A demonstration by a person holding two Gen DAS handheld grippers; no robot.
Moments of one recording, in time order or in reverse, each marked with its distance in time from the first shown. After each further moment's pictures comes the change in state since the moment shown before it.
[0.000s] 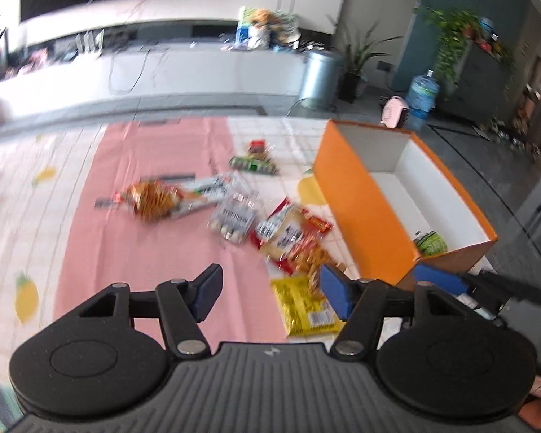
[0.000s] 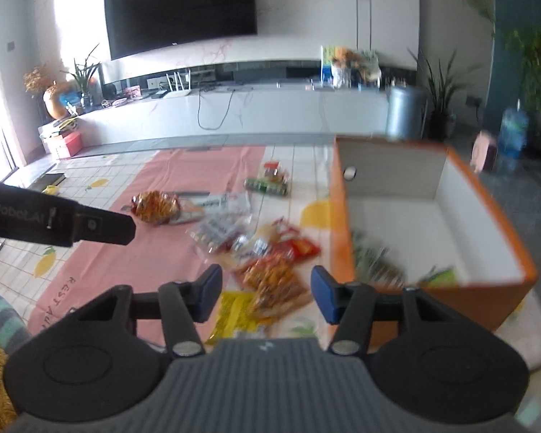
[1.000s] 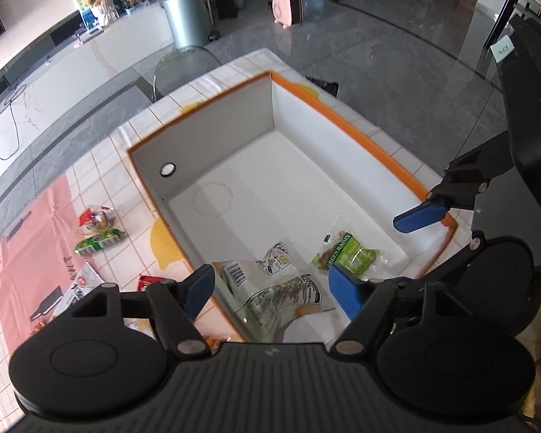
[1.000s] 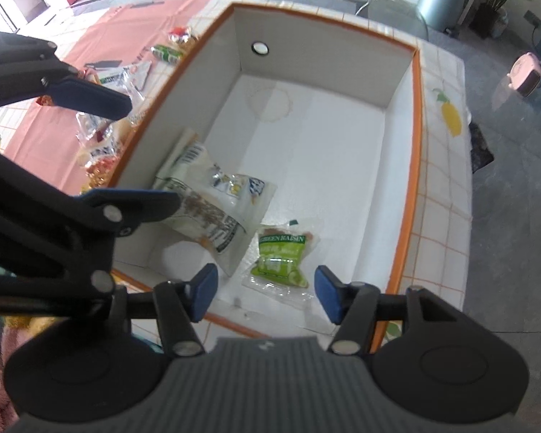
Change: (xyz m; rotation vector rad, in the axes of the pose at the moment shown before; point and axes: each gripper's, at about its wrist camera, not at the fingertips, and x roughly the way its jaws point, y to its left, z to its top) left arm 0.132 -0.212 0.105 0.516 0.291 -0.088; right arm 0.095 -0.199 0.101 -0.181 0.609 0.056
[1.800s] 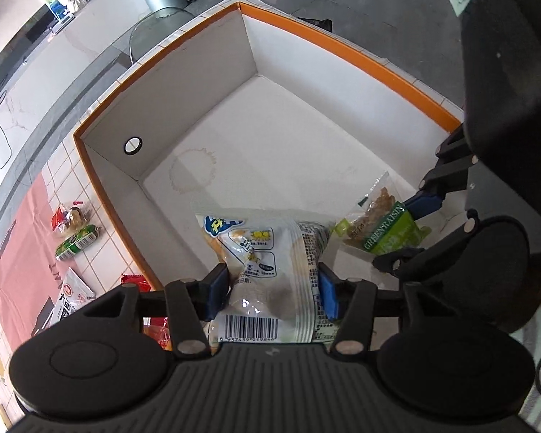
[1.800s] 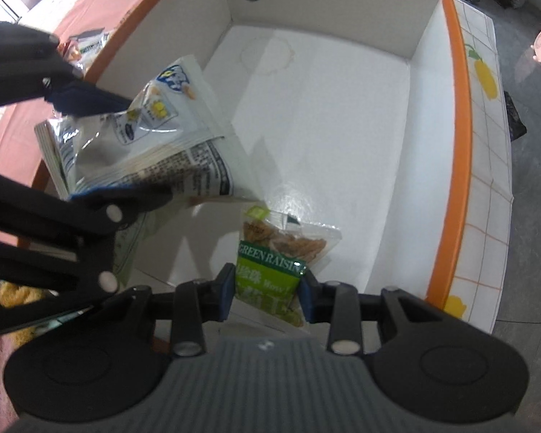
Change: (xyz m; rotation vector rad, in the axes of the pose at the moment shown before) left arm 0.084 -0.025 0.001 0.130 0.173 0.057; right arm 0.063 -0.025 -0.003 0.008 0.118 0.070
